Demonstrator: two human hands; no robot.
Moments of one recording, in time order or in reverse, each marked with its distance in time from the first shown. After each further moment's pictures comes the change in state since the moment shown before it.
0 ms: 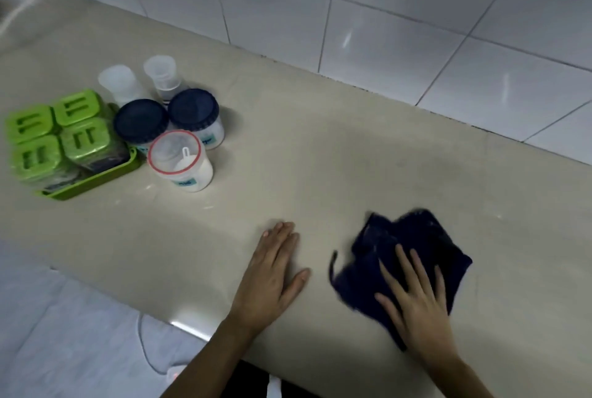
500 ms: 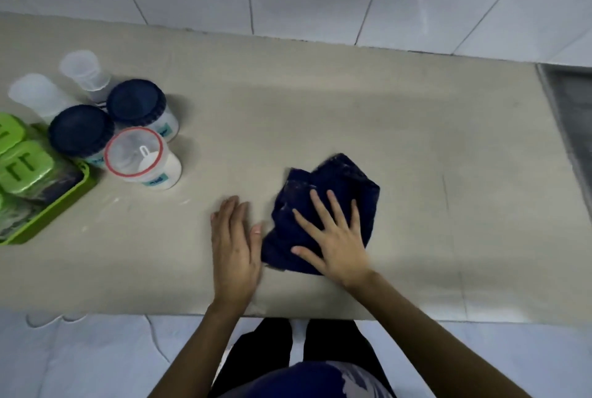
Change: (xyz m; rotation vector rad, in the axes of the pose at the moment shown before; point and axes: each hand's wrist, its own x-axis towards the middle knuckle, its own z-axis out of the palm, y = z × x) left_hand -0.018 -0.042 -0.029 -0.165 0.079 -0.141; right_hand 0.026 -0.134 0.001 0.053 -0.070 -0.005
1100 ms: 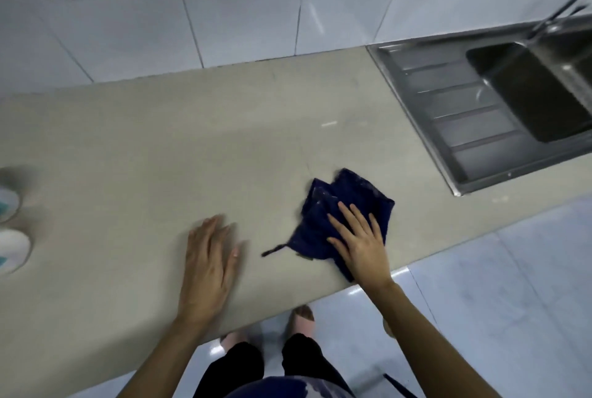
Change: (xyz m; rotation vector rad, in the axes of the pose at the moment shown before) left_hand -0.019 0.117 0.075 0.161 -0.303 0.452; right_hand -0.180 0.178 0.012 0.140 0.248 0.559
